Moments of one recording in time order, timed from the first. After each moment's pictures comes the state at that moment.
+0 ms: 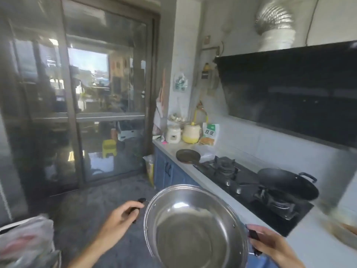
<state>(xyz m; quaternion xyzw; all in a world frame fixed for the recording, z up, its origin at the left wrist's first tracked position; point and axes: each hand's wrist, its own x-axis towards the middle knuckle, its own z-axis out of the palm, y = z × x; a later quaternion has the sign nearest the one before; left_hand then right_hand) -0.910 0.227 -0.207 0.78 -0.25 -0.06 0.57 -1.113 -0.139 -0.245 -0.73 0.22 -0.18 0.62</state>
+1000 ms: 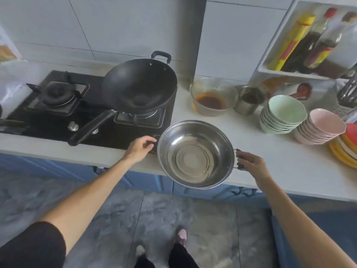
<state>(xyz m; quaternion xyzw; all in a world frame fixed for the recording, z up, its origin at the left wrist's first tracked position) -0.886 -0.462 -0.396 0.73 -0.53 -0.35 0.24 -1.277 -0.504 -0.409 -0.48 0.65 -0.32 0.49</state>
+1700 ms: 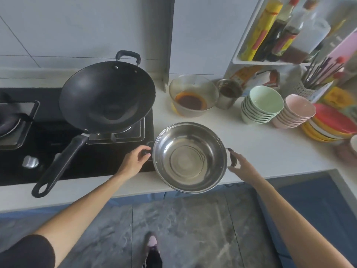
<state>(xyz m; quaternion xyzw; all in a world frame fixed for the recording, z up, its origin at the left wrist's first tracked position) -0.861 -0.528 -0.447 0.64 -0.61 -0.40 0.23 -1.251 -0.504 -0.425 -0.56 0.74 -0.10 0.36</state>
